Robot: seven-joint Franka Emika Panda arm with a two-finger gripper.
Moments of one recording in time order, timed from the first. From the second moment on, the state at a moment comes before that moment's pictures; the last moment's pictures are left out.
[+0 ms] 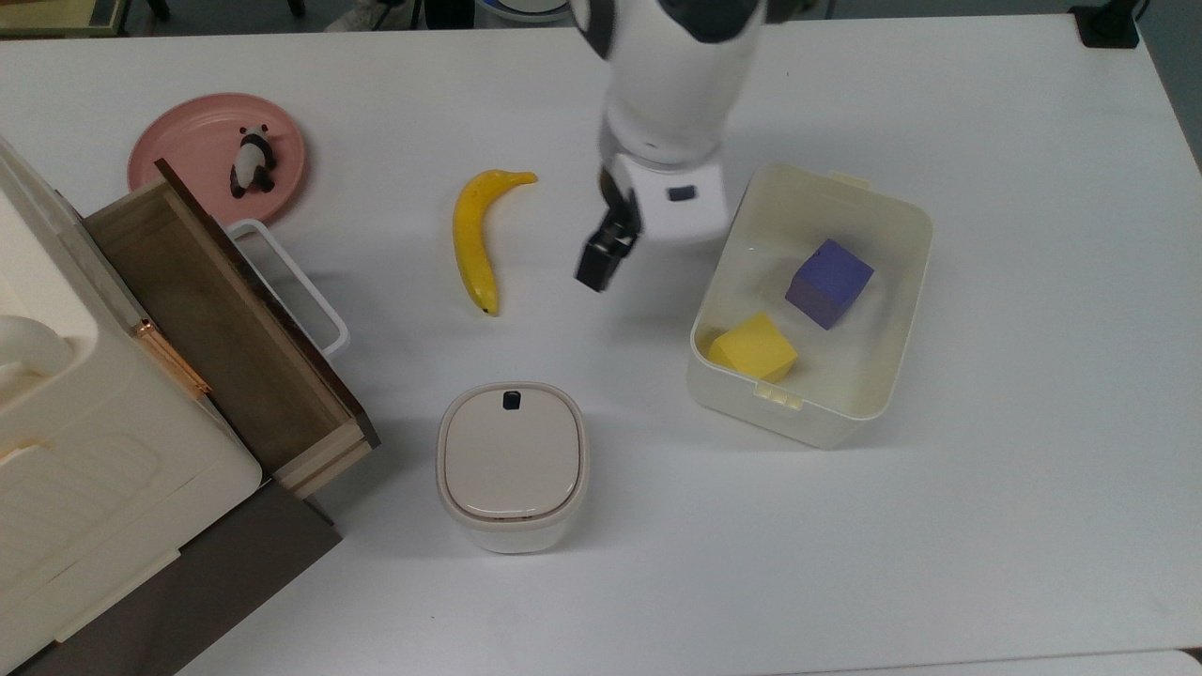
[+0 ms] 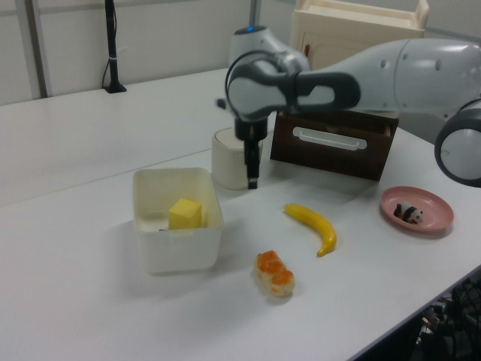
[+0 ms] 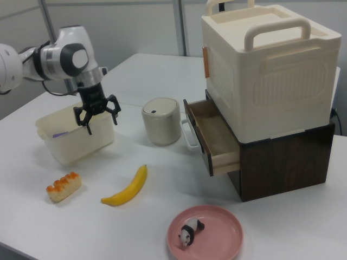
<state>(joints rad) 0.25 0.40 -0.02 -1.51 -0.10 1.83 -0.77</state>
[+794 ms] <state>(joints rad) 0.39 0.47 -0.02 -1.54 -0.11 1.95 -0.59</state>
